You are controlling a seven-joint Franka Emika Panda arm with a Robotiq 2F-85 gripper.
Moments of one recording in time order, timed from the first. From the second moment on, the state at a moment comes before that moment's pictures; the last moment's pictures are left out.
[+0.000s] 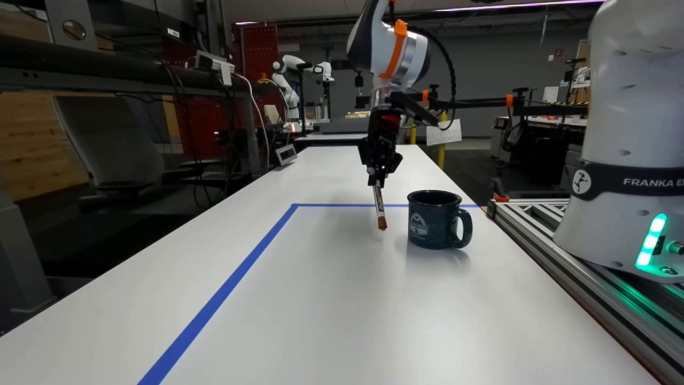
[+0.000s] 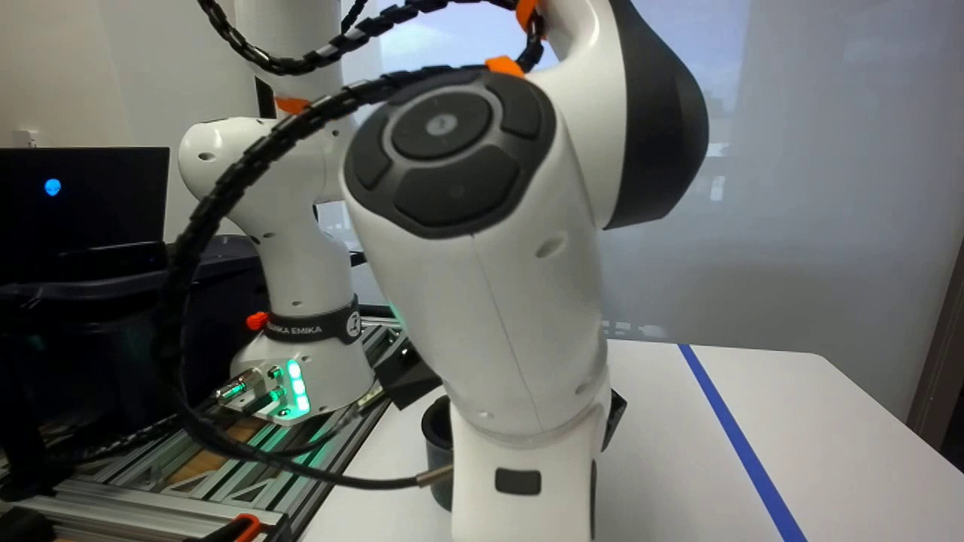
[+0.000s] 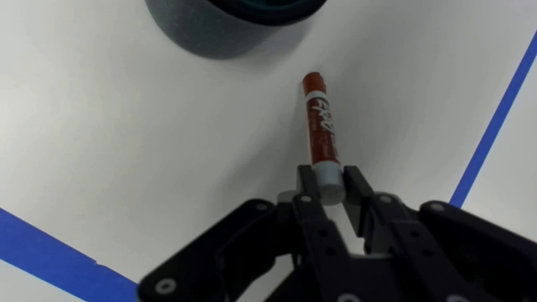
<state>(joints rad) -0.30 0.16 -0.40 -2.49 0.73 2.24 -0.48</state>
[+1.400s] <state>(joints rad) -0.26 0.32 -0.12 -2.40 0.32 2.56 -0.33</state>
